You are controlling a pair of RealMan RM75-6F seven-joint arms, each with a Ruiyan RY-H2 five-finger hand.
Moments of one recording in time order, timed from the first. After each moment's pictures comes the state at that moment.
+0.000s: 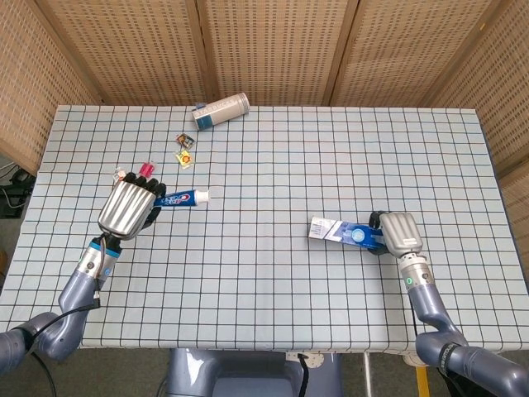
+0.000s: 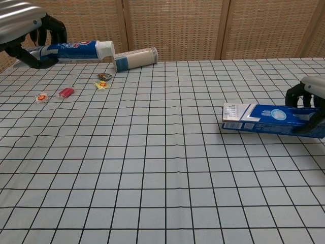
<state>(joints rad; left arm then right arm) -0.67 -1.33 -0.17 -1.57 1.33 1.22 0.54 0.54 -1.52 0.20 -1.20 -1.20 1.00 -0.15</state>
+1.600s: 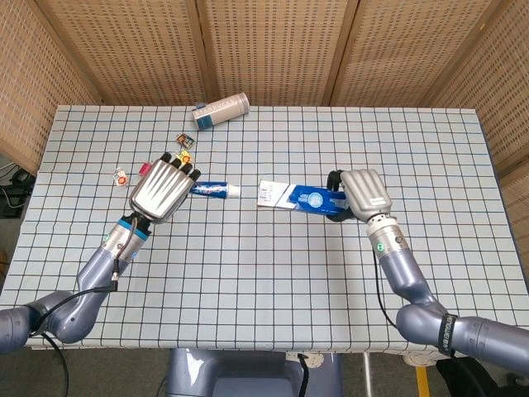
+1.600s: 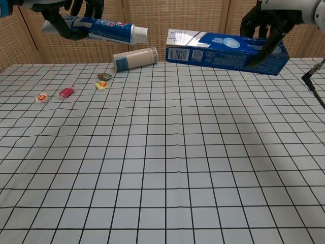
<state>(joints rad) -0.89 -1.20 -0.24 -1.78 1.08 1.05 0.86 0.81 -1.25 0.37 -1.74 -0.77 0.98 -0.45</state>
